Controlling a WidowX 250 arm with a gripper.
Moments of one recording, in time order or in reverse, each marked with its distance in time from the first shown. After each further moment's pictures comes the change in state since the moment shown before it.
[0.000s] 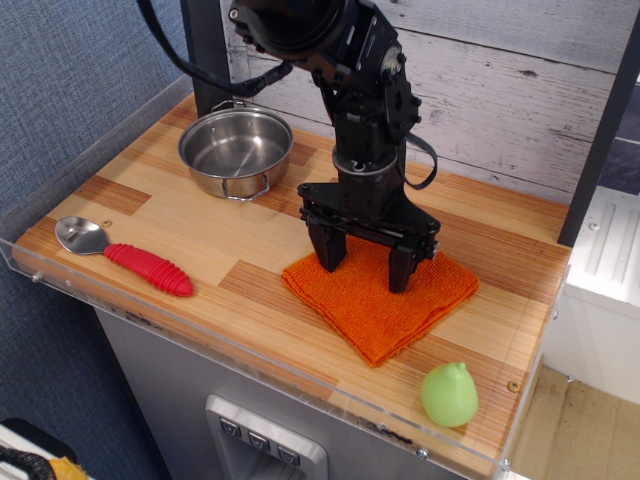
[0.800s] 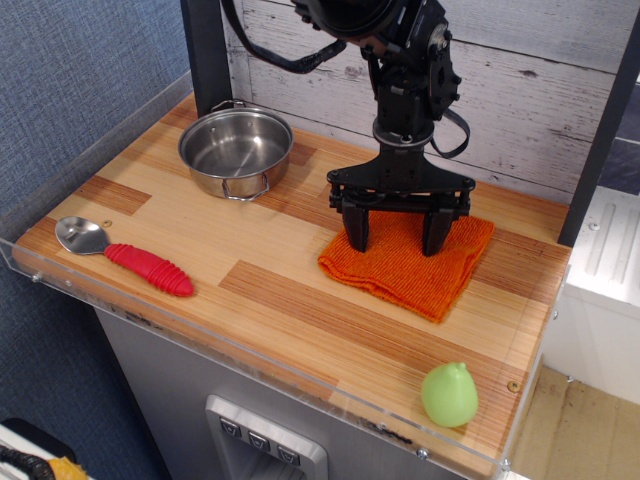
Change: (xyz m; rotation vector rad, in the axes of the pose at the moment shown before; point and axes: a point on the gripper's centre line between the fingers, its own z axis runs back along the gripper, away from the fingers) arm 0.039 -0.008 -0.010 0.030 0.002 0.338
